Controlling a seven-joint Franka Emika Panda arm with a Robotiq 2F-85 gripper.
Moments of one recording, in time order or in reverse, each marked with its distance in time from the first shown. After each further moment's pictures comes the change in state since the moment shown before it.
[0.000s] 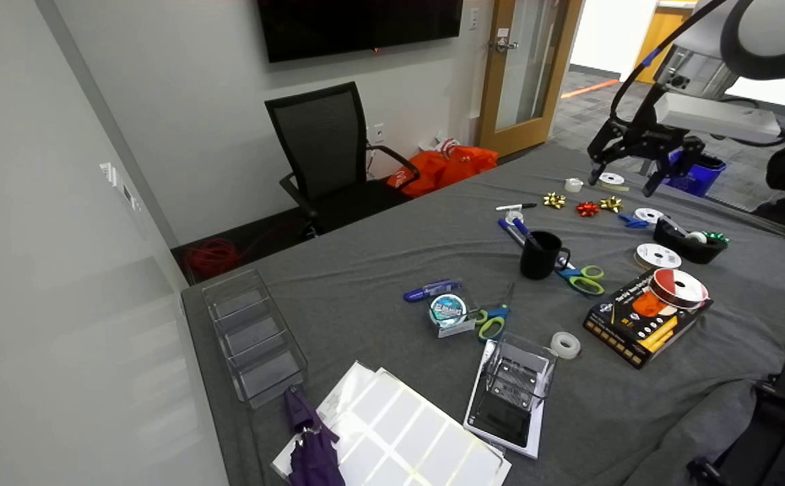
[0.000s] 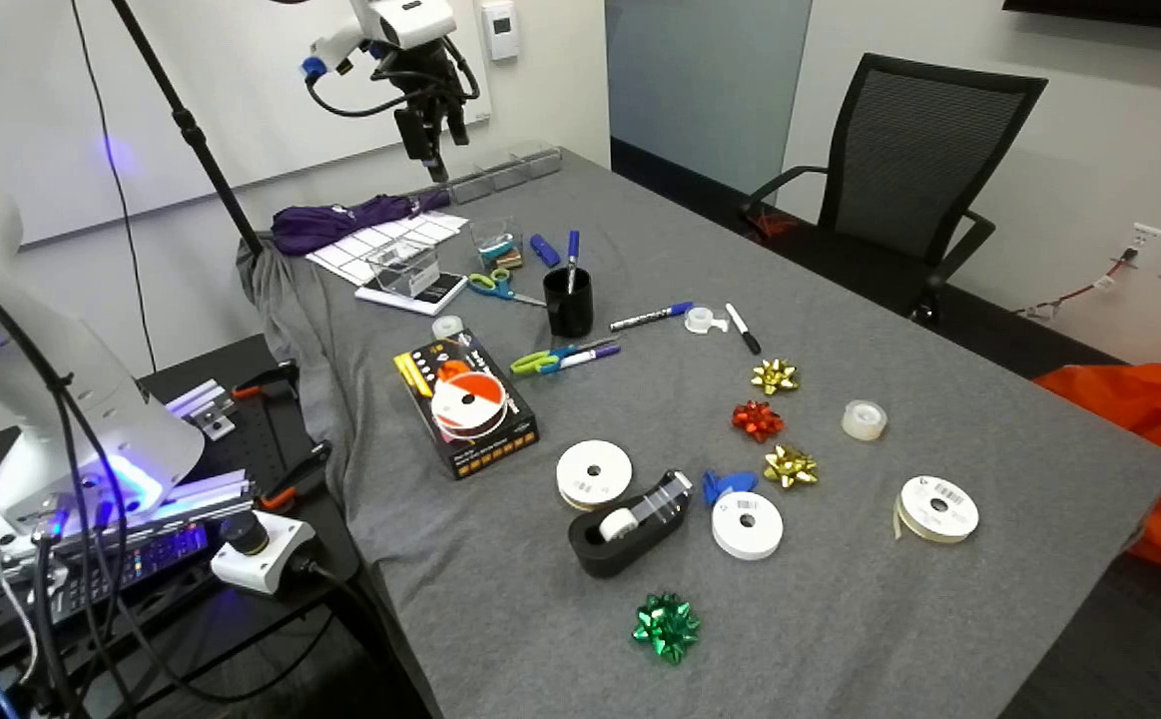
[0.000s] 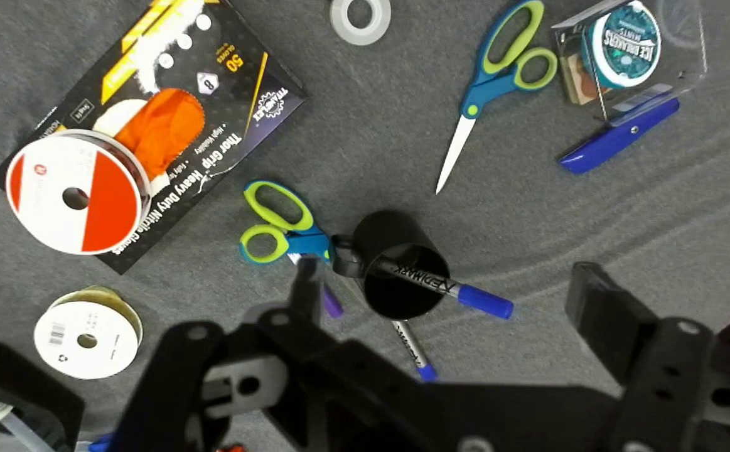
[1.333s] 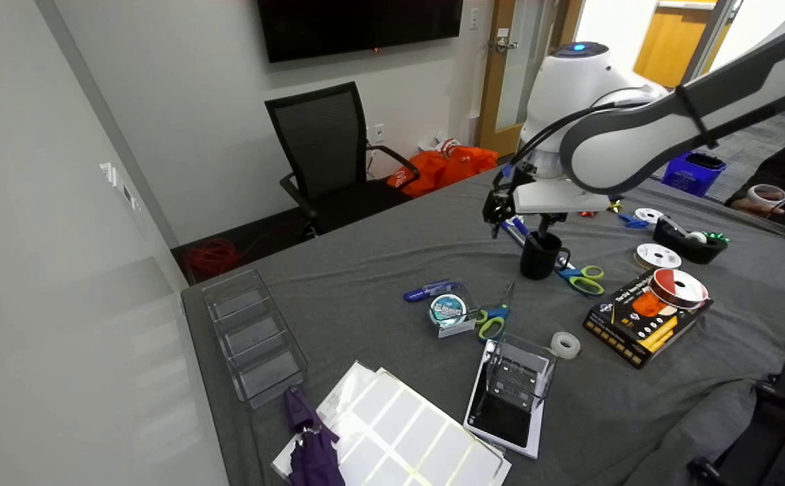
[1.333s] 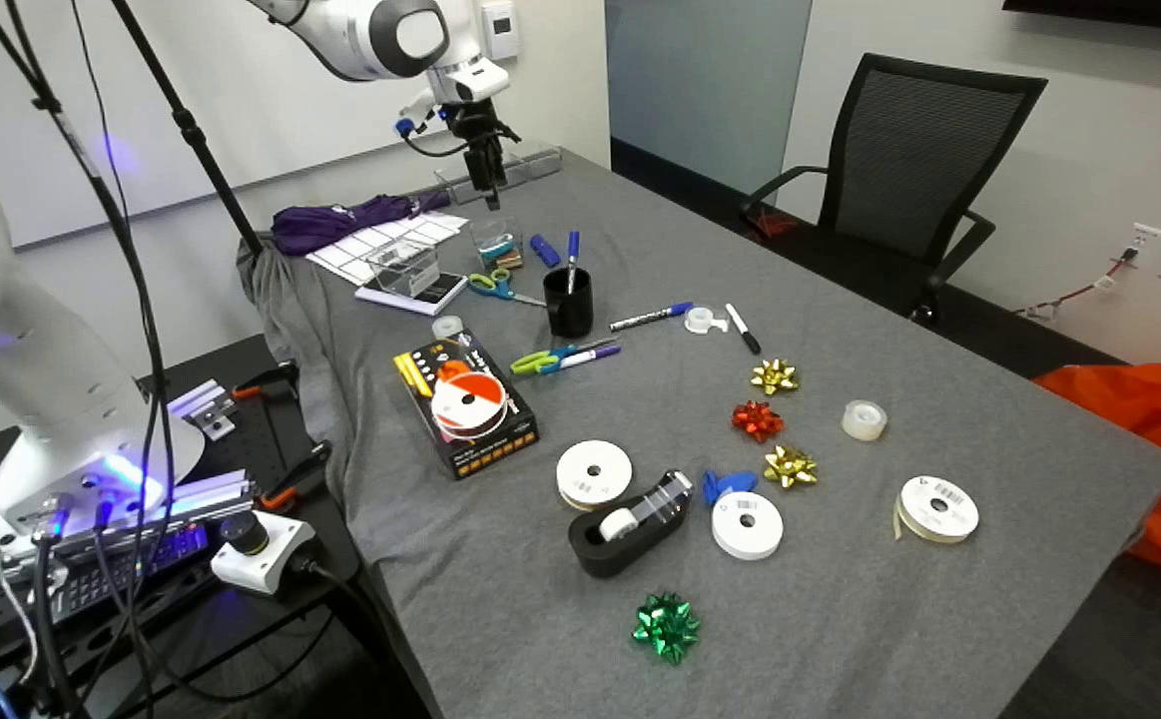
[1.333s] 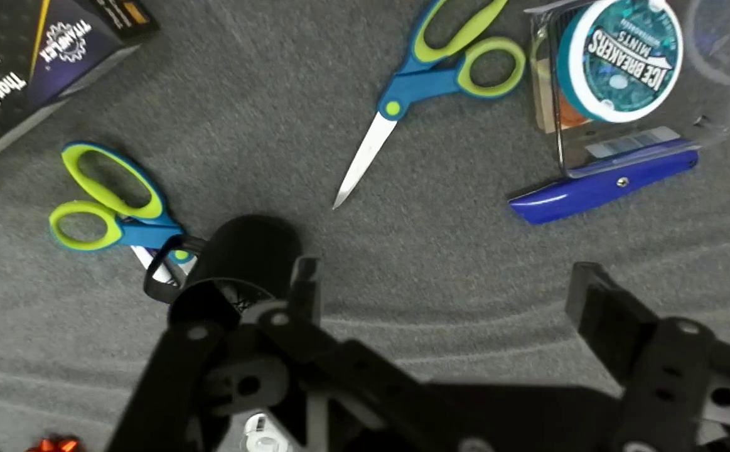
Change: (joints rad) arm 0.197 0.503 0.035 0.317 -0.316 0.139 0.258
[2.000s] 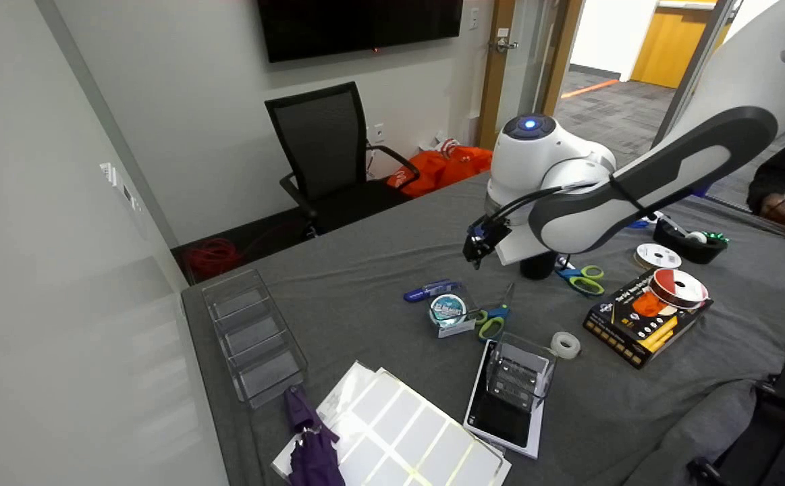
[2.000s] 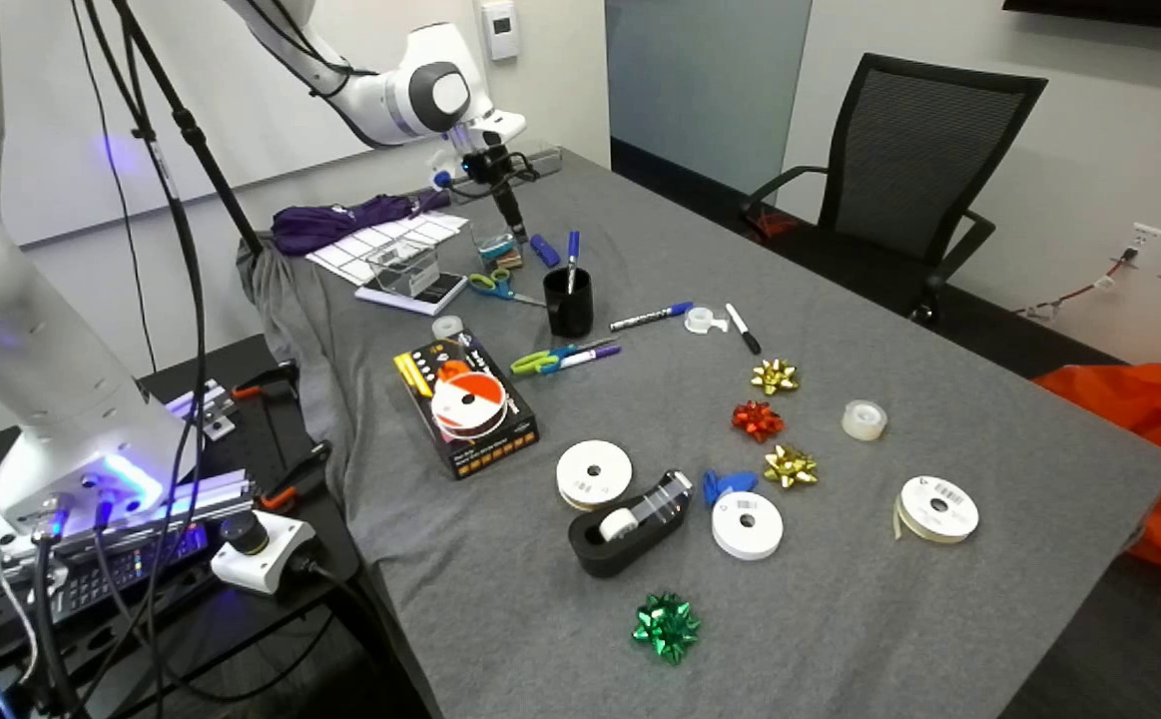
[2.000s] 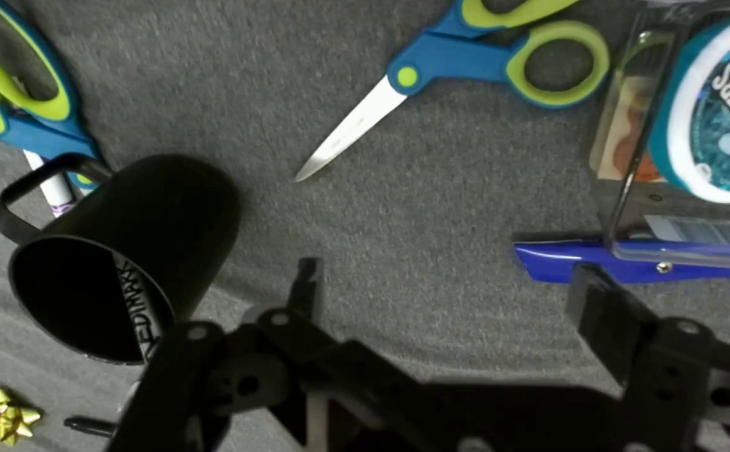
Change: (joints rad) arm 0.131 0.224 -0.110 0.094 -0.195 0.135 -0.087
